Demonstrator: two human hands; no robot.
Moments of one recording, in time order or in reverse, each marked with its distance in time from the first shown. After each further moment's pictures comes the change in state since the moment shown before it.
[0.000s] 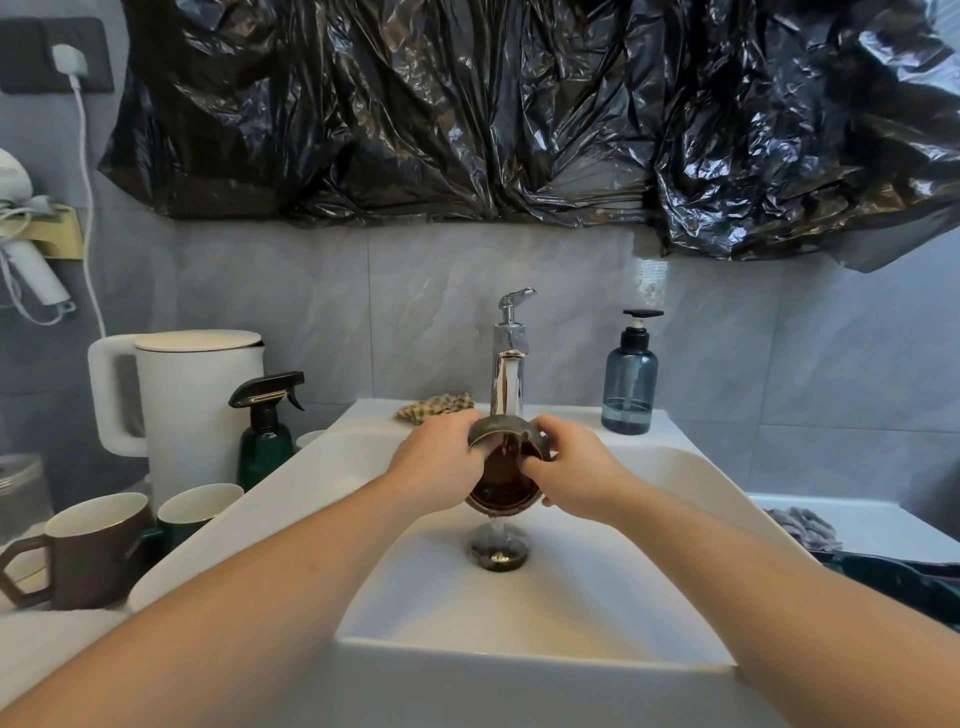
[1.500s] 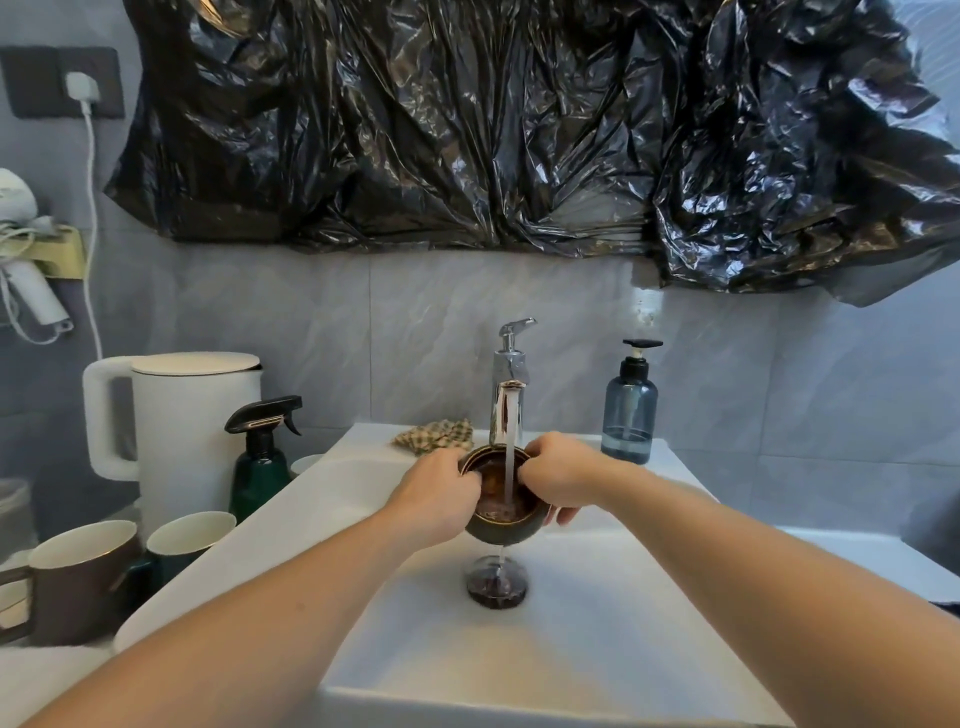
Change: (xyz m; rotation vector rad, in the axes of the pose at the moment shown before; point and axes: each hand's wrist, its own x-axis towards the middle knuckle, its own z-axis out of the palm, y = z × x) left_hand 0.006 -0.006 0.005 -0.173 -0.055 -0.233; right_hand 0.024 -0.042 -0.018 -0.222 -0.228 0.251
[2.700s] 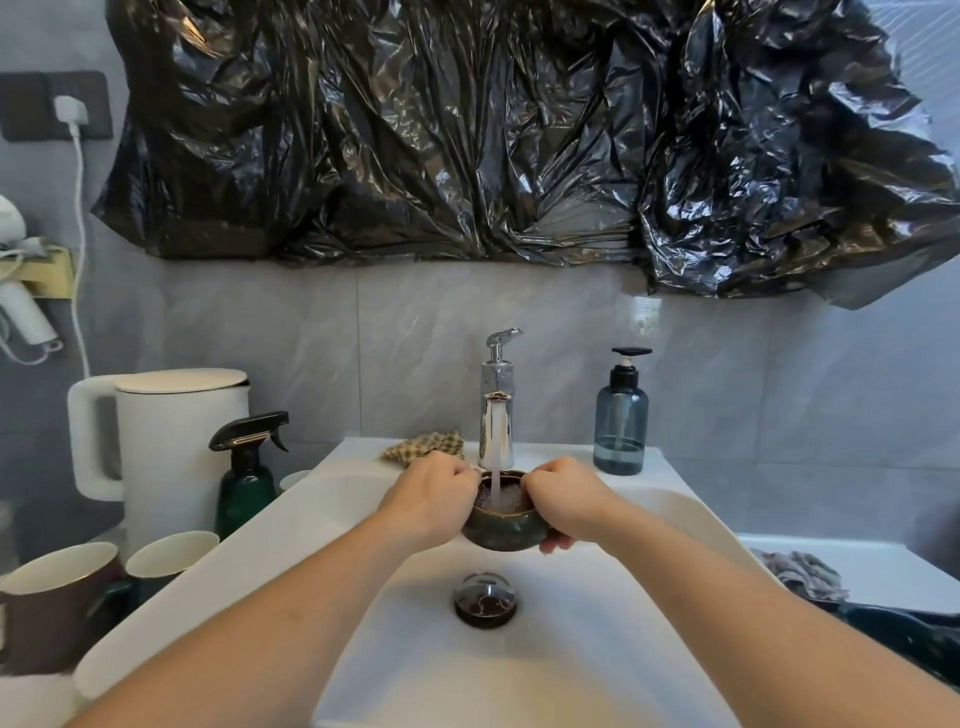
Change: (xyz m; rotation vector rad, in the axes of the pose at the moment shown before) left_hand 0.007 0.012 0.002 0.017 -0.013 0.039; right_hand -0.002 0.024 0.008 0.239 0.082 0.043
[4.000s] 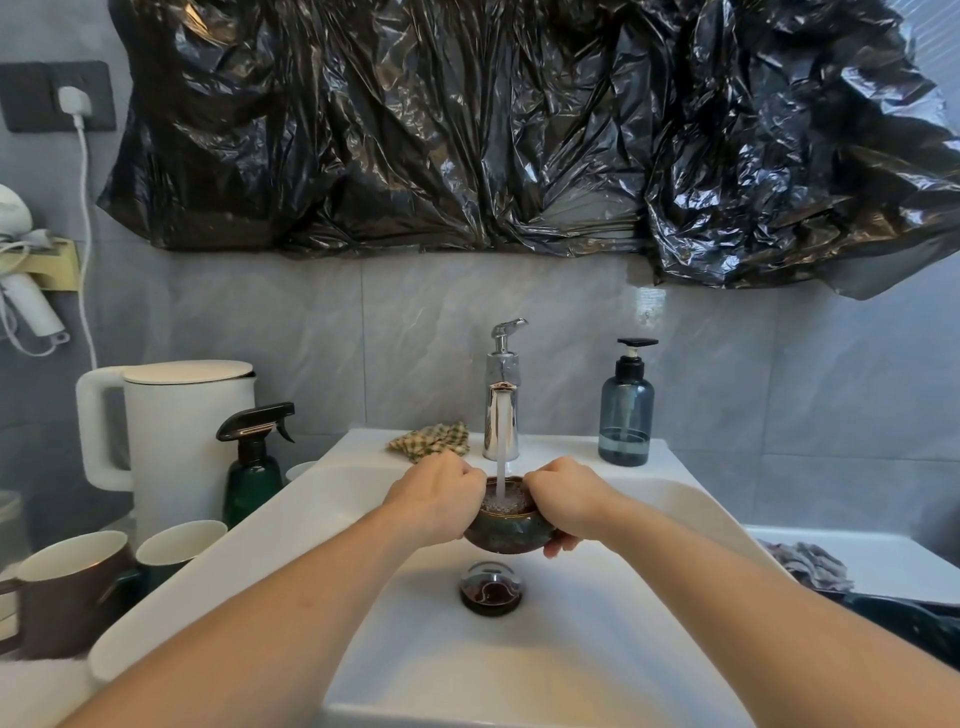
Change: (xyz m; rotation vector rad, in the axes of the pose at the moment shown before) left_hand -0.003 -0.001 0.002 0.198 -0.069 -0.042; right_hand 0.005 0.005 0.007 -0.080 -0.034 -0.004
